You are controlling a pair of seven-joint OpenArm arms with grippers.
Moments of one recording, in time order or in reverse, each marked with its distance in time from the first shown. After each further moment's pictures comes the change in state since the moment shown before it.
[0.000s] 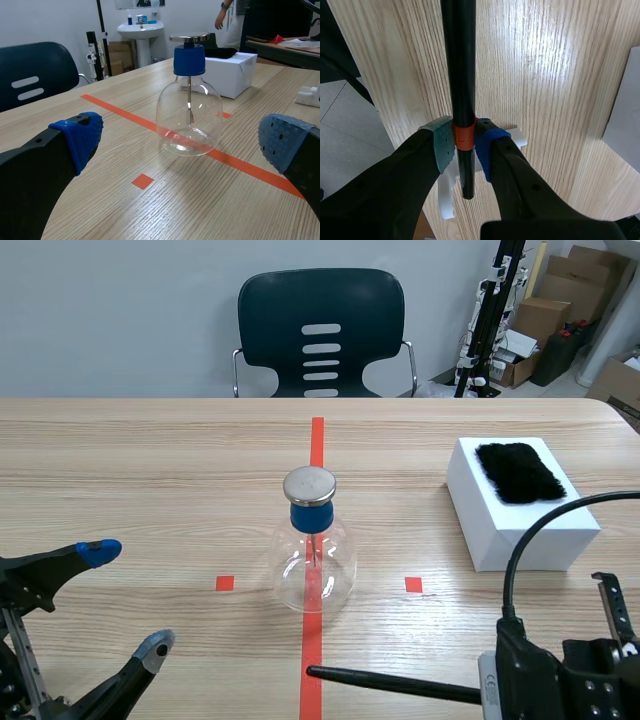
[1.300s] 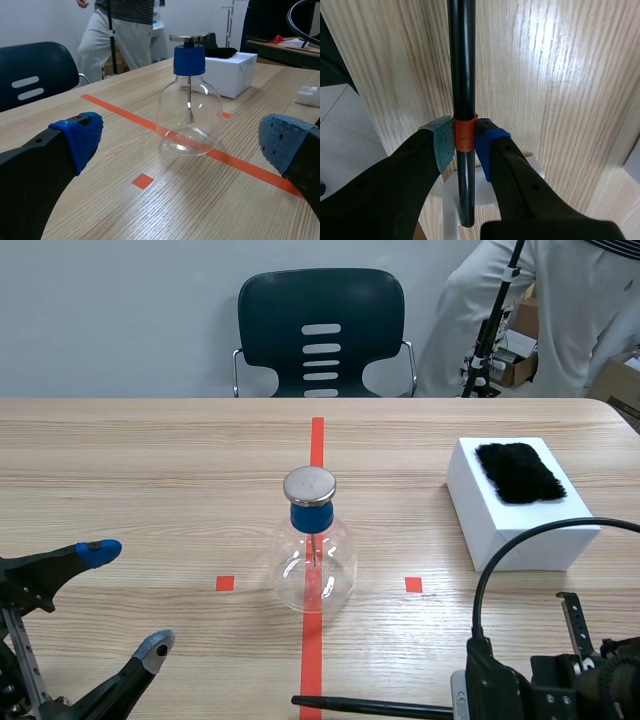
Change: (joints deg) left arm 0.0 0.0 0.0 0.0 0.0 0.0 0.0; right arm 5.6 -3.3 -5.9 -8.2 -3.1 0.0 1.9
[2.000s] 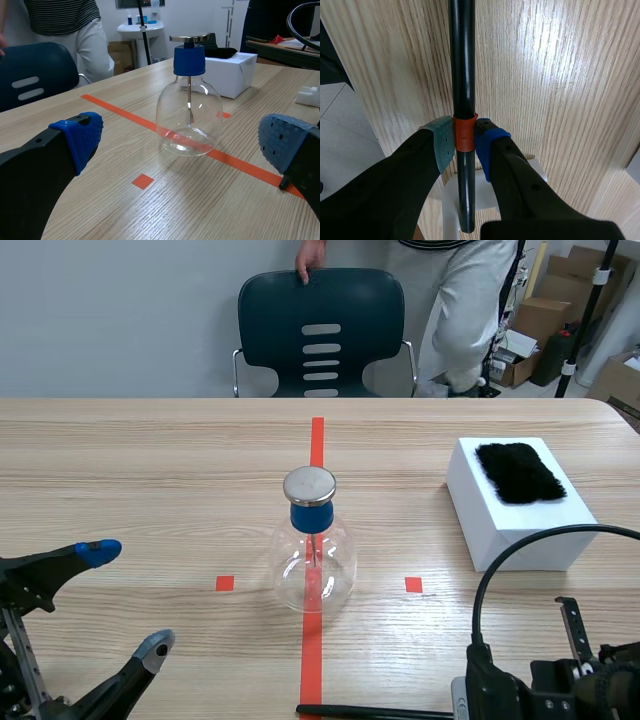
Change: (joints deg) left arm 0.0 0.0 0.0 0.0 0.0 0.0 0.0; right arm 0.3 0.0 -0.9 -1.1 -1.3 0.0 1.1
